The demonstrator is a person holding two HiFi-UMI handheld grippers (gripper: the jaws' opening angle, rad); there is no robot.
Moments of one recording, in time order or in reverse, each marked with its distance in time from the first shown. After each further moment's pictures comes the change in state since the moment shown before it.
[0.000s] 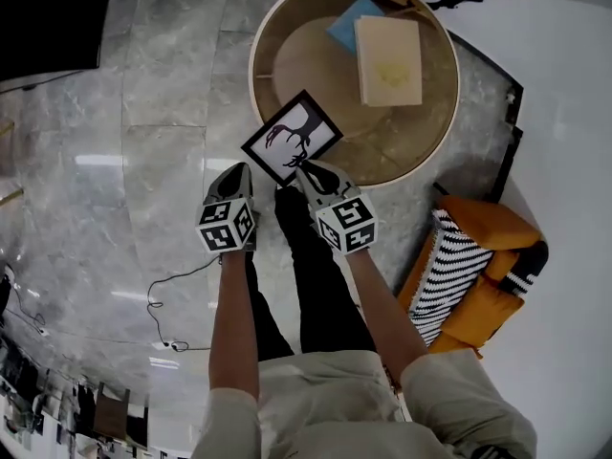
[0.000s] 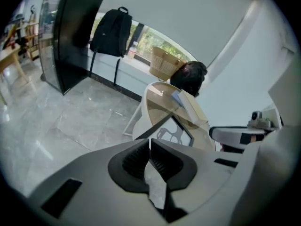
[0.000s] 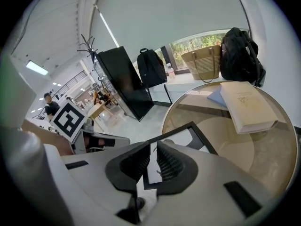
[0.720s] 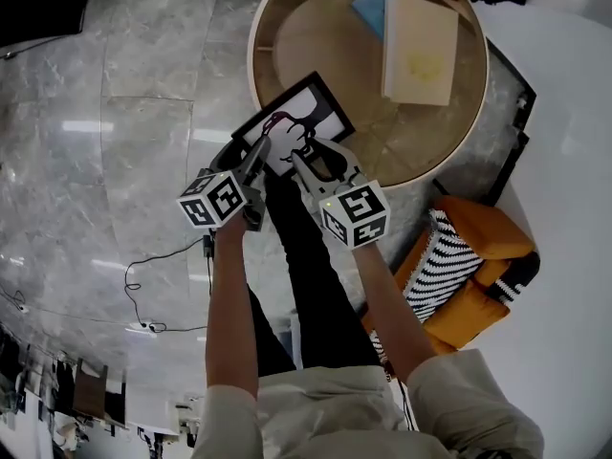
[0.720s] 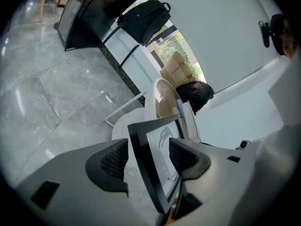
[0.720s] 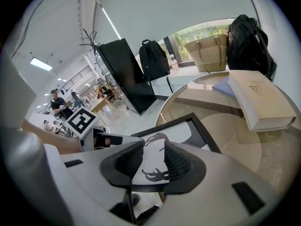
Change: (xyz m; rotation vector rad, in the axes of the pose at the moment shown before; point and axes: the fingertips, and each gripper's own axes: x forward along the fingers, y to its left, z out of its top) left arm 0.090 0.009 -0.031 -0.398 -0.053 -0.228; right arm 0.057 -0.036 -0.031 -0.044 0.058 0.061
